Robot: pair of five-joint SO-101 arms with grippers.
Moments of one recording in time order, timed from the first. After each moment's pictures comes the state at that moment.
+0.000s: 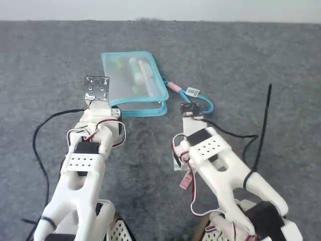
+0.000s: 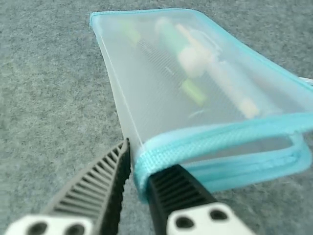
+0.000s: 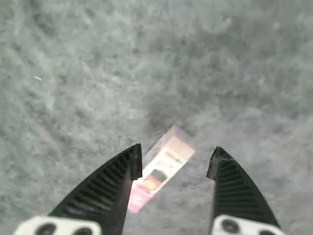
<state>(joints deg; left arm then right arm) -4.5 -35.5 69.4 19.4 3.3 -33.5 -17.8 50.2 63.0 -26.7</state>
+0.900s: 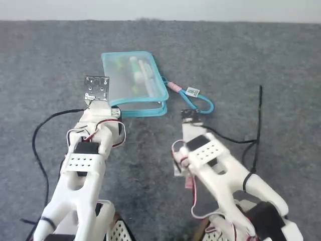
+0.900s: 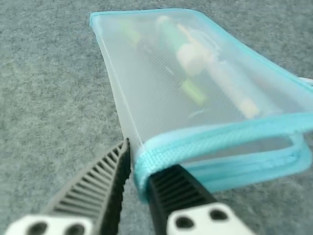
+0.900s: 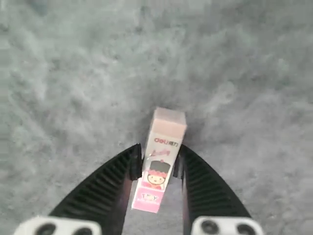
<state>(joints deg) -4.5 -35.5 69.4 19.4 3.3 -32.4 -17.8 54.6 60.3 -24.7</state>
